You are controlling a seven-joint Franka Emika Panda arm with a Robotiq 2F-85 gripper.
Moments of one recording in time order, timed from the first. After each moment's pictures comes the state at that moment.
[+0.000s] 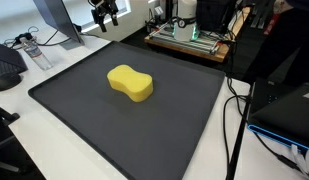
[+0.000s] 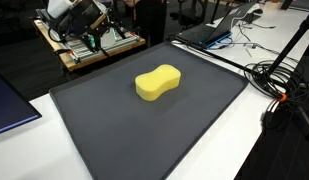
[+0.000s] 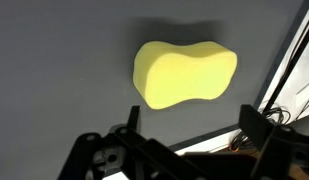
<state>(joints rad) -0.19 0.00 -0.33 -2.29 0.63 2.18 -0.96</state>
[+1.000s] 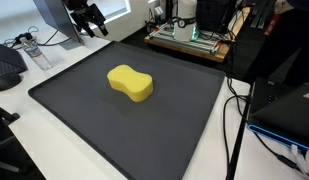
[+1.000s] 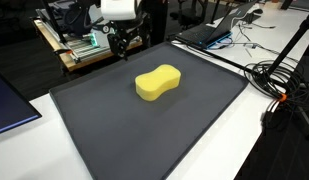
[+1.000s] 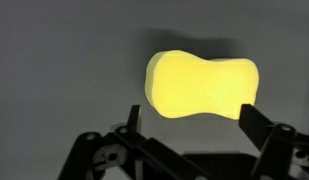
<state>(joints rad) -0.17 0.35 -0.14 -1.71 0.19 1.81 -0.45</state>
